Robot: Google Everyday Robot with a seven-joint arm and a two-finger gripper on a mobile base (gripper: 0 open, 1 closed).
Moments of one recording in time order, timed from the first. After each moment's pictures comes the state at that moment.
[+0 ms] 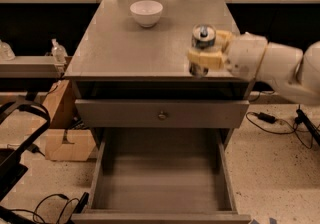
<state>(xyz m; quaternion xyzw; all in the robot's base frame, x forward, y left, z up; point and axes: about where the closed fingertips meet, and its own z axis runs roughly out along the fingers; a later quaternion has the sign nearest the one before) 0.601 -0.108 0.945 -0.42 0.58 0.26 0.65</state>
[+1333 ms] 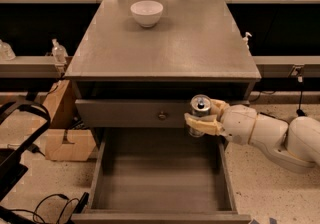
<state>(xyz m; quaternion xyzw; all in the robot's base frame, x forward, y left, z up) 0.528 -0.111 0.784 -0.40 0.62 0.29 0.61</state>
